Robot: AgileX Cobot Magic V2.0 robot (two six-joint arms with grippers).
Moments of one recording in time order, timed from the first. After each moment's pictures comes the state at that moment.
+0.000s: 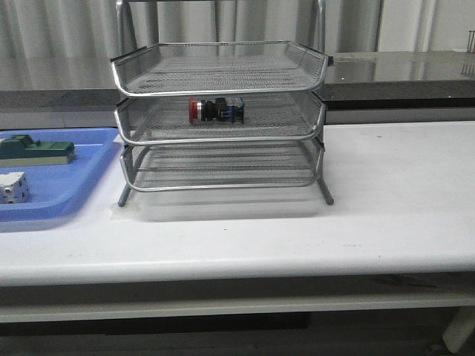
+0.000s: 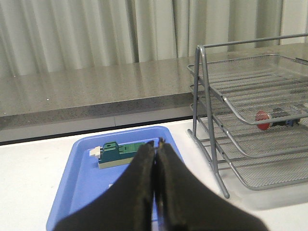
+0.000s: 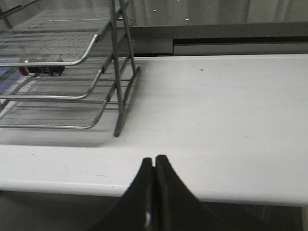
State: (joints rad) left arm -0.07 0.22 -0.23 -0.38 0.09 0.45; right arm 0.11 0.21 -0.21 0.06 0.28 0.01
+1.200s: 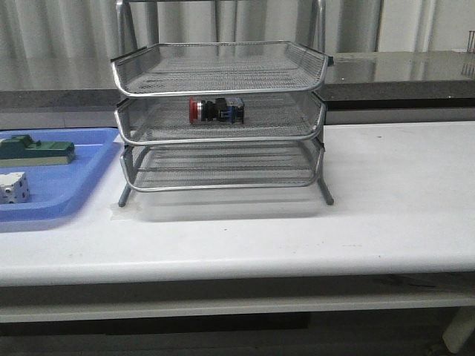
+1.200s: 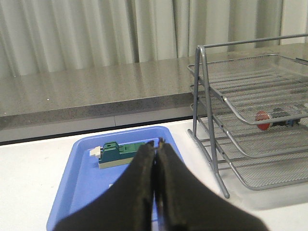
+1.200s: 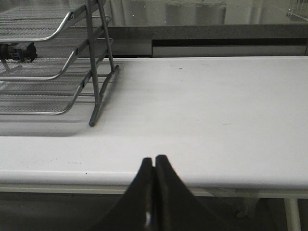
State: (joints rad) left arm -0.07 0.22 -0.23 -0.38 0.09 0.45; right arm 0.08 -0.01 0.03 0.02 0.18 0.01
